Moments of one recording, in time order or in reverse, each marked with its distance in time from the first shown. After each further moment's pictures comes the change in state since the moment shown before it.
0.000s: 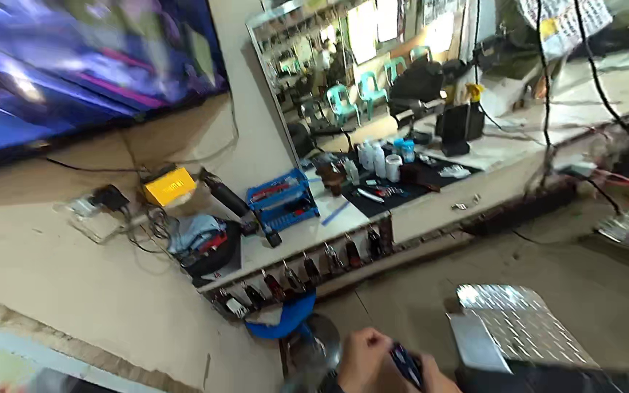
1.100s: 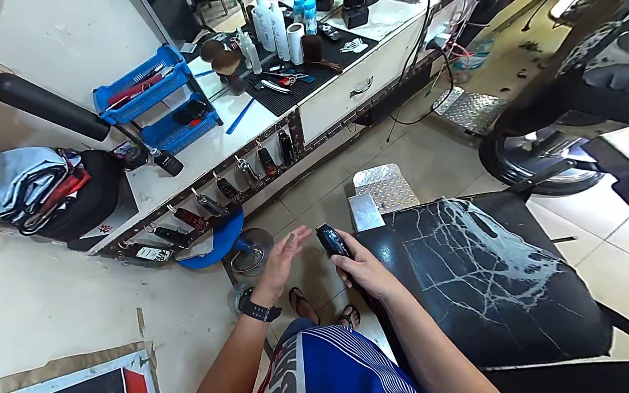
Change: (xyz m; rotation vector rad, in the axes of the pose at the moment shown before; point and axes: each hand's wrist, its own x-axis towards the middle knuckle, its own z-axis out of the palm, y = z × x) left_hand -0.023 0.028 -0.026 -0.479 -0.274 -0.154; right_hand -0.012 0.028 -0.009 0.815 -0.079 0.036
